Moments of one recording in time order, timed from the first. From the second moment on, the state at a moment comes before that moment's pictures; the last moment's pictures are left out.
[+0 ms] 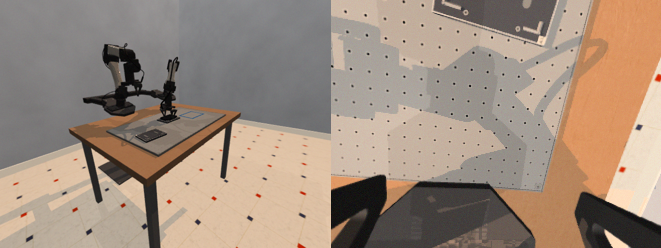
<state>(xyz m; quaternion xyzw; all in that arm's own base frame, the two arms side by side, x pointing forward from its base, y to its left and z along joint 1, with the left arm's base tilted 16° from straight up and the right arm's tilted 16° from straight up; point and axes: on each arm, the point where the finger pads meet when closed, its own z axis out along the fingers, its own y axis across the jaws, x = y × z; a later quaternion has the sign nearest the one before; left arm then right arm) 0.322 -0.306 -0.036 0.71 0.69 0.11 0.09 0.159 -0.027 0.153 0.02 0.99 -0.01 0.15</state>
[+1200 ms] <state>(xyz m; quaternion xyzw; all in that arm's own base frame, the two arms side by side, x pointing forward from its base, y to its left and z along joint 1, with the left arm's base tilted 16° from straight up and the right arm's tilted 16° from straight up) 0.322 -0.306 -0.036 0.71 0.69 0.11 0.09 0.159 -0.027 0.153 0.02 0.99 -0.01 0.15</state>
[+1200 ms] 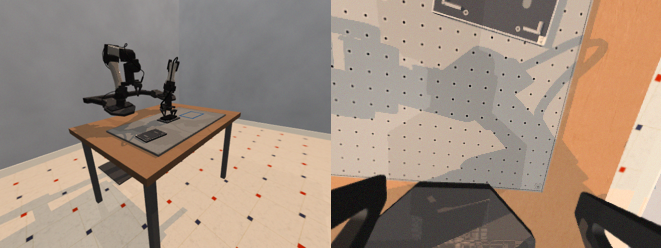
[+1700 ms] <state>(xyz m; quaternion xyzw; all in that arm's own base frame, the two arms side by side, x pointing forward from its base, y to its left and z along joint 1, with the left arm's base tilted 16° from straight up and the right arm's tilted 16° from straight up) 0.322 -0.306 -0.036 0.71 0.69 0.11 0.09 0.159 -0.027 0.153 0.02 0.99 -0.01 0.15</state>
